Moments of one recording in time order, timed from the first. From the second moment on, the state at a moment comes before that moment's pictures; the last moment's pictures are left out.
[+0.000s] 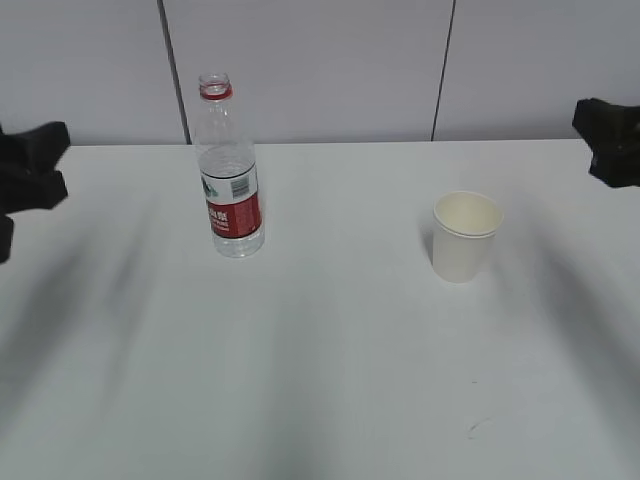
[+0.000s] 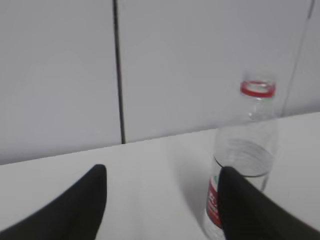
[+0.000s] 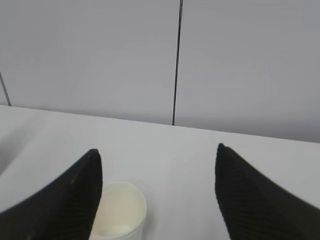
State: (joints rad) left arm -0.20 1.35 -0.40 0.09 -0.78 -0.05; right arm 0.10 1.19 -0.48 0.03 -0.46 -0.08
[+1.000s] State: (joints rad) left arm -0.20 1.54 -0.38 0.21 -1.05 -0.06; right arm 0.10 1.67 -0.27 -0.10 -1.12 -0.04
